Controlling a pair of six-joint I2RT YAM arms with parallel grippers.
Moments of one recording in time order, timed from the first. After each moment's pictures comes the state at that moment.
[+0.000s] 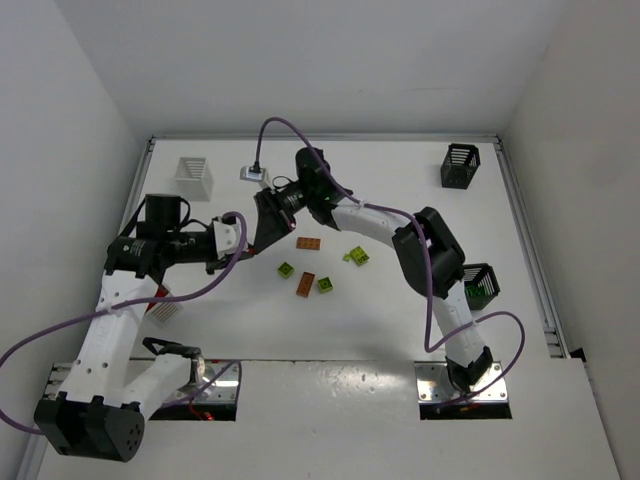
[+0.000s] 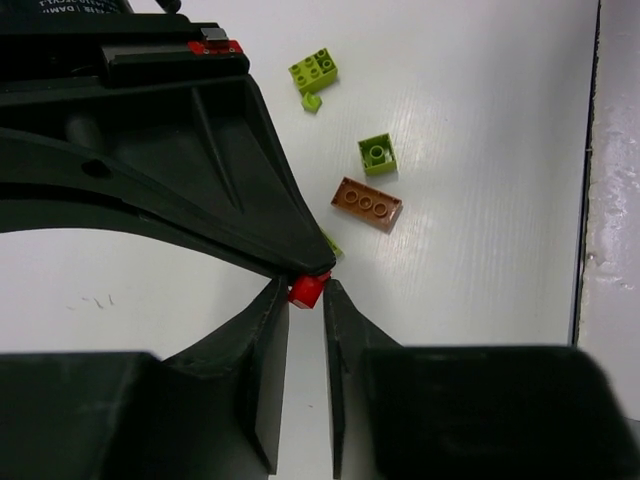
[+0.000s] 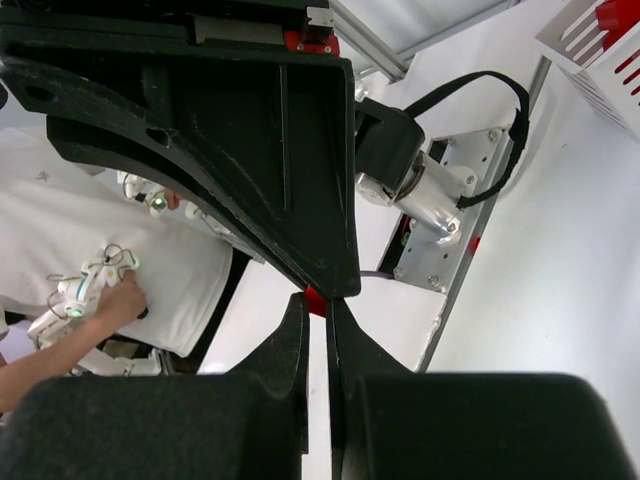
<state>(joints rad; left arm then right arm) -0.08 0.94 1.01 -0.90 0.95 1.05 0.73 2.21 1.66 0.56 -1.52 0.87</state>
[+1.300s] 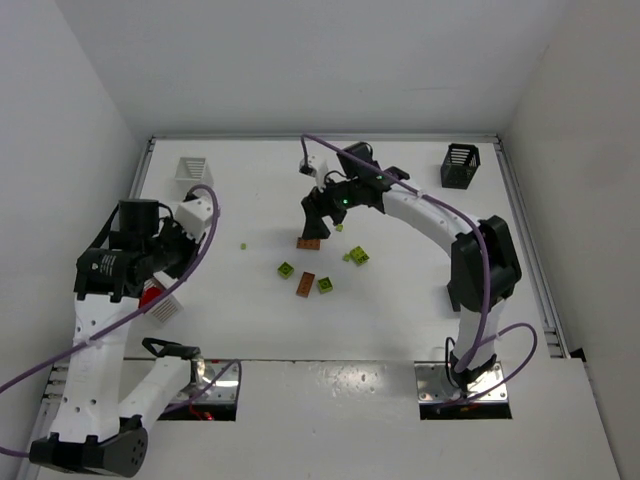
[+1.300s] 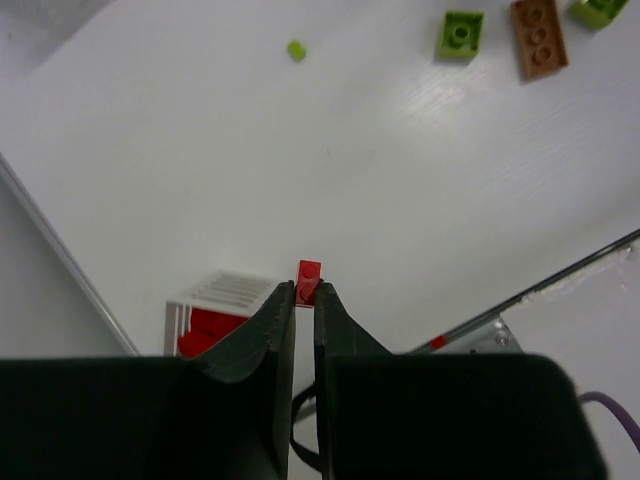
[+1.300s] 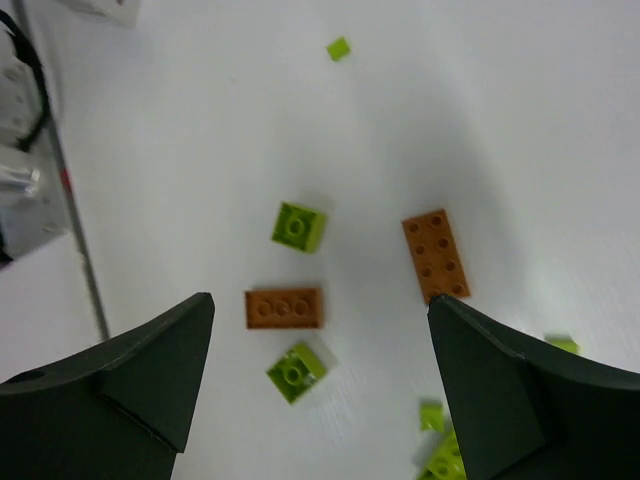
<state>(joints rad) -0.05 0.86 1.19 -1.14 0.25 0.49 0.56 1.90 1.52 -0.45 -0.67 -0.20</state>
